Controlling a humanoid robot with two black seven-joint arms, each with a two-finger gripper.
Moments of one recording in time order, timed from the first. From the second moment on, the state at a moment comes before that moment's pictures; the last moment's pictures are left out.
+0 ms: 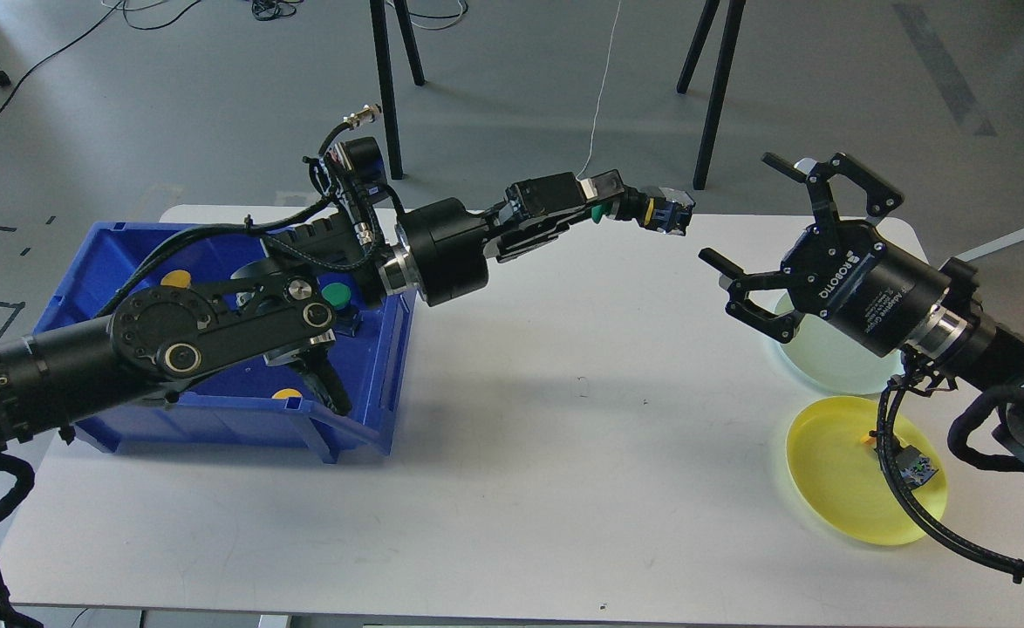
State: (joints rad) left arm -1.06 0.35 -0.14 -1.23 0.77 -0.09 -0.49; right arm 0.47 -0.76 0.77 1.50 0.04 0.49 0.08
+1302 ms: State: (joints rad) left arm -1.06 0.35 -0.14 -1.23 0.77 -0.09 -0.49; right arm 0.63 -0.72 0.60 1.48 -0.05 0.49 0.09
